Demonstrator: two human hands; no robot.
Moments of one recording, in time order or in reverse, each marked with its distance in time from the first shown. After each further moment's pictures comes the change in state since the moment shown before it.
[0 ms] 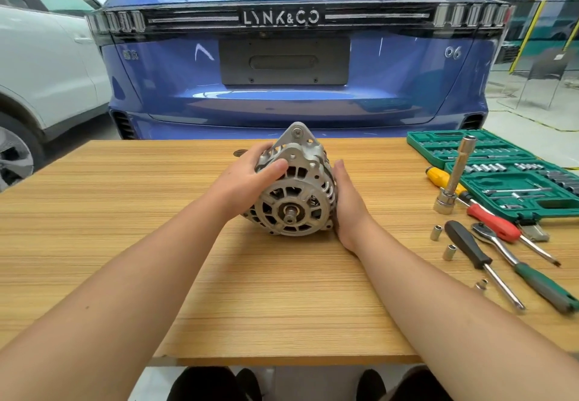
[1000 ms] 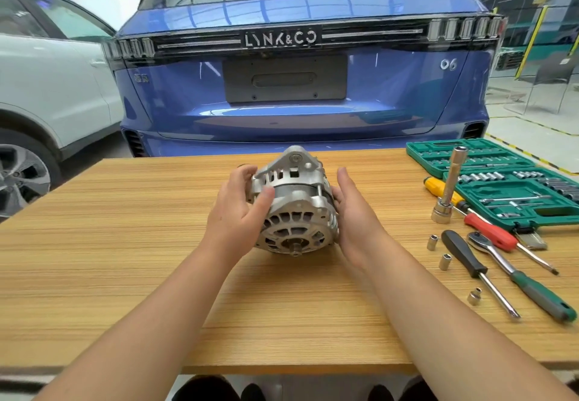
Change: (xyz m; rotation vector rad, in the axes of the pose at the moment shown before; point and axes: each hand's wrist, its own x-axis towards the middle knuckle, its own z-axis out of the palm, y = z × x) left_hand -0.046 0.001 0.019 -0.002 0.301 0.075; right_hand -0.042 -0.035 0.003 0.100 -0.085 0.109
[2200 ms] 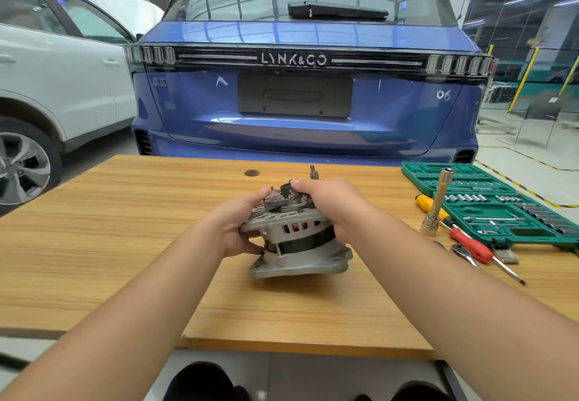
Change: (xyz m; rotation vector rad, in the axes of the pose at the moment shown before) left_hand 0.006 0.027 -0.026 -0.572 -0.218 -0.864; right_hand -0.033 -0.054 0.067 -0.560 0.248 0.088
